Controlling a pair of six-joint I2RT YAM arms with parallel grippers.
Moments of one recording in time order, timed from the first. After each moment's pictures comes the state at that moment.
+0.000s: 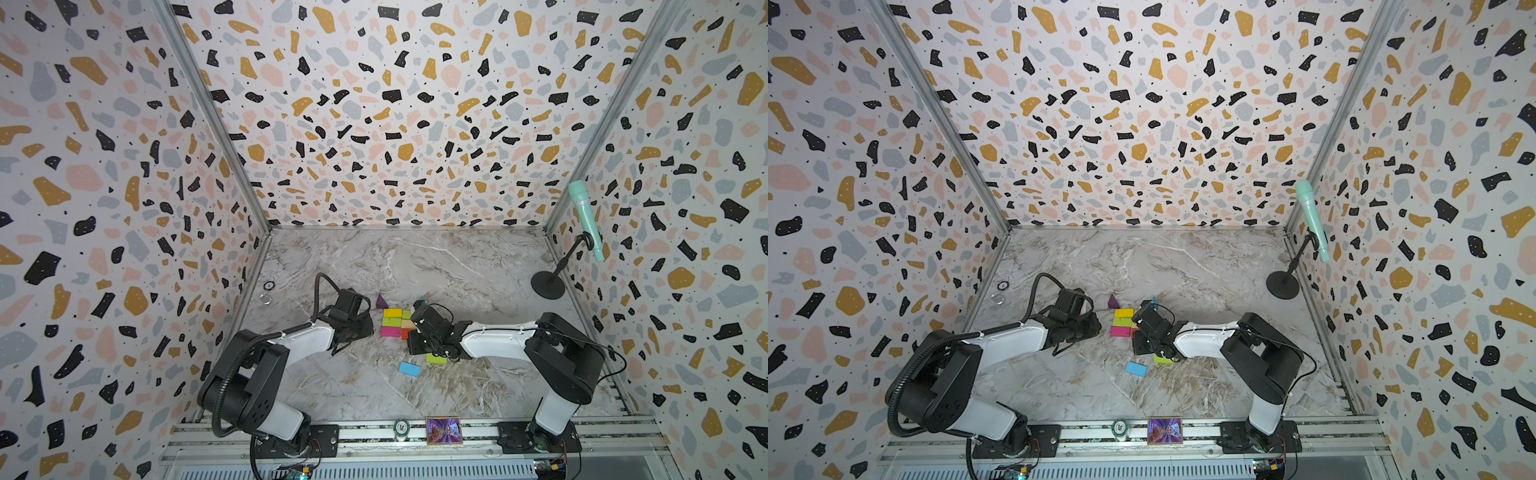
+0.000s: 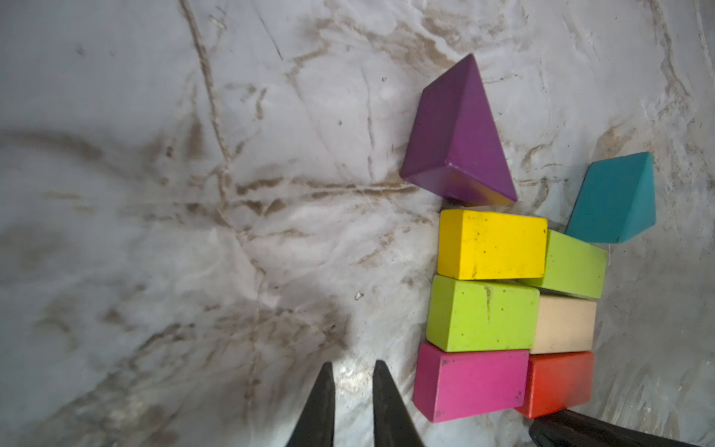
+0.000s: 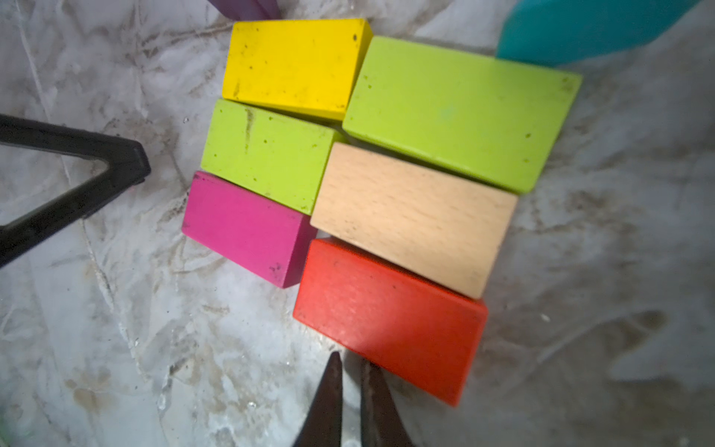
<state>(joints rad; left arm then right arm) -0.43 1.50 0.65 -0.13 0.13 -0.61 0.92 1.75 0.88 -0.07 -0.01 0.70</state>
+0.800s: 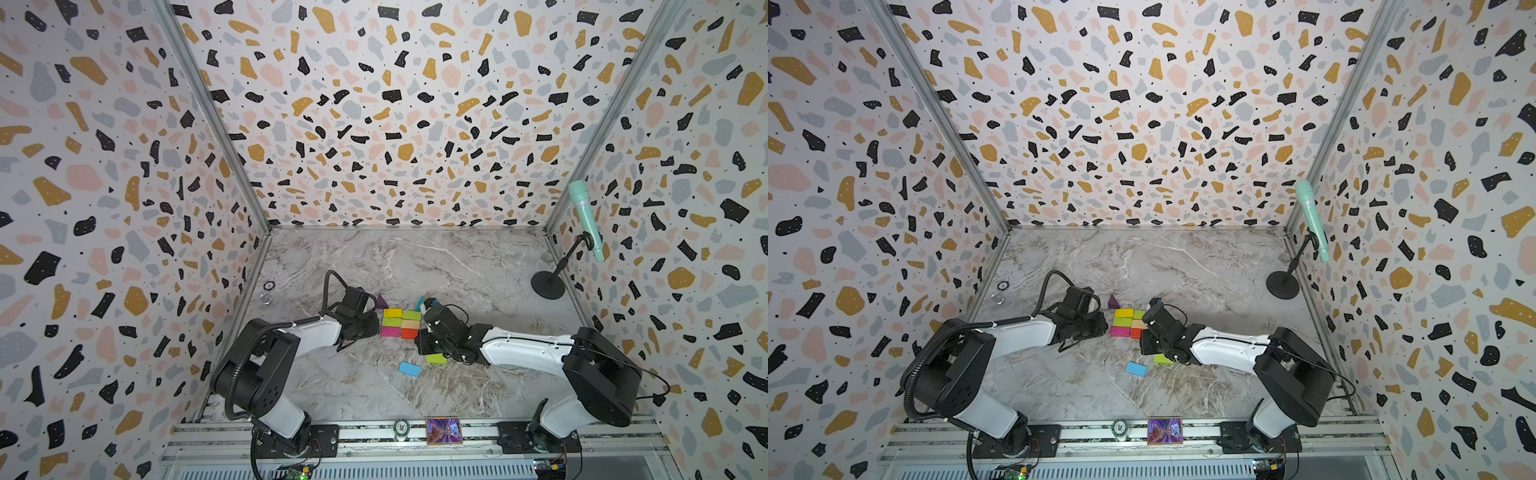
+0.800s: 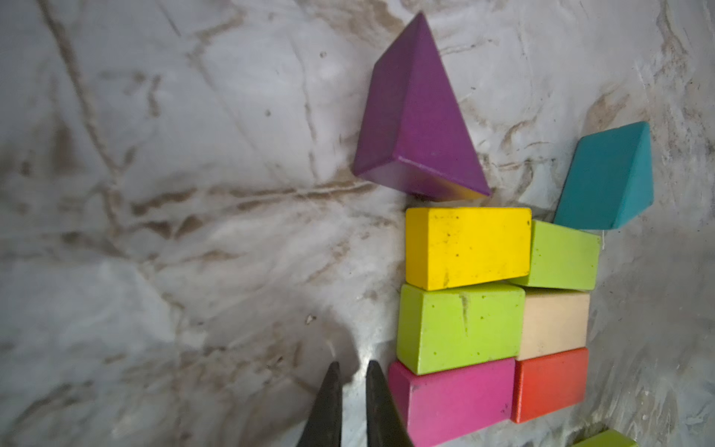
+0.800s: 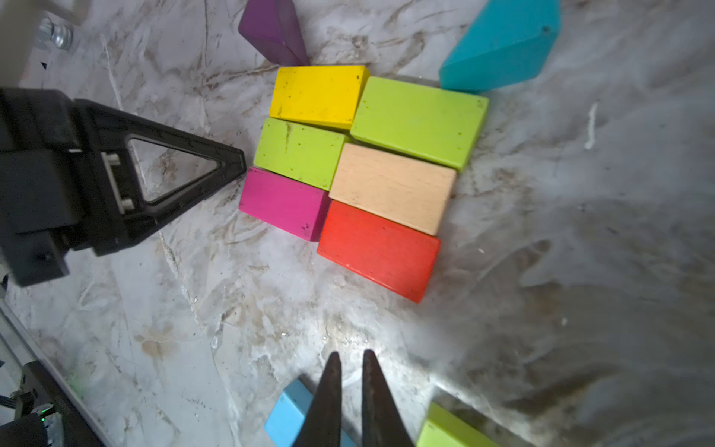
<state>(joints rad) -0.46 1.59 0.70 -0.11 0.18 -0.57 0.91 1.53 0.77 -0.12 -0.01 0.72</state>
